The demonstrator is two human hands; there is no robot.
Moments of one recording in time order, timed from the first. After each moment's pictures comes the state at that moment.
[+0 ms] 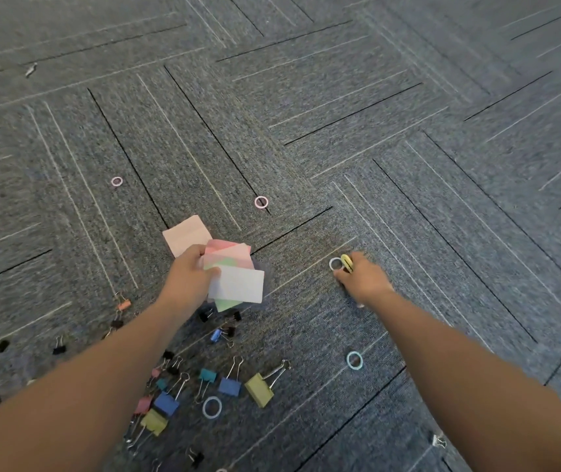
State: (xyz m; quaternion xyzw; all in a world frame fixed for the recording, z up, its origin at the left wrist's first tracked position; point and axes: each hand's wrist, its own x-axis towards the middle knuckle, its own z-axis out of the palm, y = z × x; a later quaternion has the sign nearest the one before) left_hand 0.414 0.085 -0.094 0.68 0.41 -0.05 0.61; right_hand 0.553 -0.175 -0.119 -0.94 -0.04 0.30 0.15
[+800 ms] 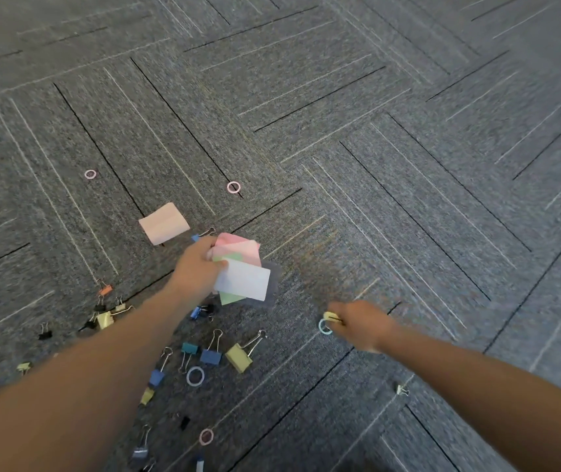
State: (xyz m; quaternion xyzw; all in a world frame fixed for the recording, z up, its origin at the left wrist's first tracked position) left_hand 0.415 0.034 -0.072 0.75 0.33 -0.11 0.57; right_hand 0.473 -0.268 -0.108 -0.87 -0.27 0.41 0.00
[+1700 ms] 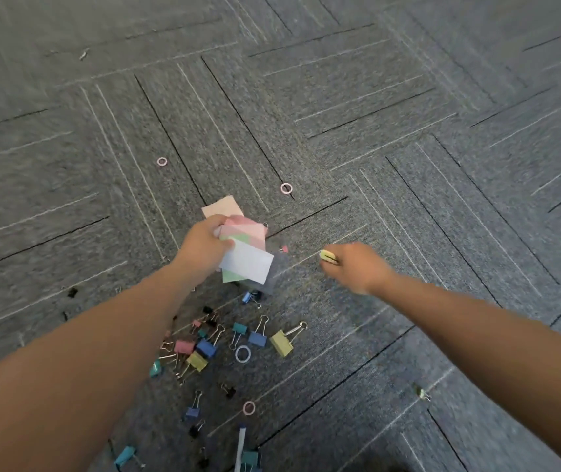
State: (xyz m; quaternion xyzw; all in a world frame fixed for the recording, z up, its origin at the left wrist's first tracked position) left_hand 0.374 0.117 -0.036 0.75 0.33 -0.07 0.57; right_hand 0.495 -0.134 -0.028 -0.90 -0.30 0.32 0.06
